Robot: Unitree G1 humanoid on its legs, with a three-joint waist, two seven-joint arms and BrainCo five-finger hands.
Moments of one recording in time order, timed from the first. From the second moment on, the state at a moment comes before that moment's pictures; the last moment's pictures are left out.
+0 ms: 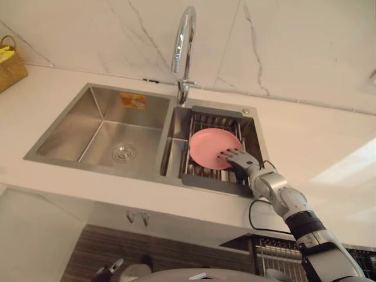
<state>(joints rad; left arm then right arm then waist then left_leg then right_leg) 0.27 0.15 0.15 0.96 -0.16 -0.03 -0.07 -0.33 -0.53 0.24 0.39 -1.15 -0.23 0.11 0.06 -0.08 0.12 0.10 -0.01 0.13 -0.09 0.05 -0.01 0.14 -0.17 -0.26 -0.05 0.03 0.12</state>
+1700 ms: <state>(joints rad) 0.29 0.15 0.13 0.95 -0.18 -0.06 -0.06 -0.38 -0.50 0.13 0.38 -0.97 -0.22 -0.27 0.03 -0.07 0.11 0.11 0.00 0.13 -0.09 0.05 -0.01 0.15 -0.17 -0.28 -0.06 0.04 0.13</state>
